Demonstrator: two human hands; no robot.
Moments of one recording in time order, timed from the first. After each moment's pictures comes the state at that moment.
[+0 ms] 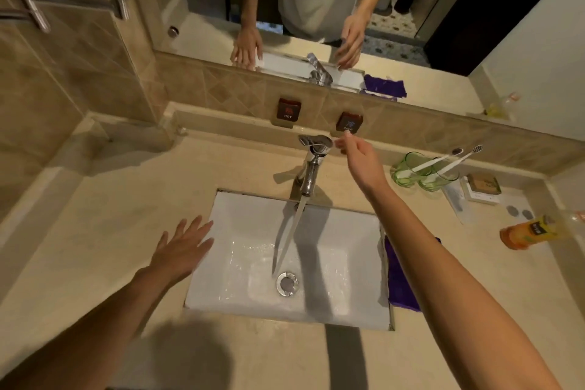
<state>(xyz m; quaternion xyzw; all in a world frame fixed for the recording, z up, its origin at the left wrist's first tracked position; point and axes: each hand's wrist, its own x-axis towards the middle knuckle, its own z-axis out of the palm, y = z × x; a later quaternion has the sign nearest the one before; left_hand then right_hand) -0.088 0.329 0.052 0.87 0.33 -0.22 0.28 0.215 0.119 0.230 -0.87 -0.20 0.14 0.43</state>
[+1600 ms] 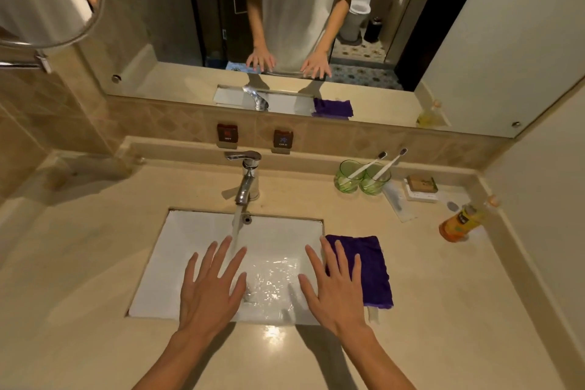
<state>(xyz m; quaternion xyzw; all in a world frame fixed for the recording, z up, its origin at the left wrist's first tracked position) -0.036 0.086 0.116 0.96 0.25 0.07 0.10 0.120 -0.132 0.127 -0.94 -0.34 0.03 0.06</state>
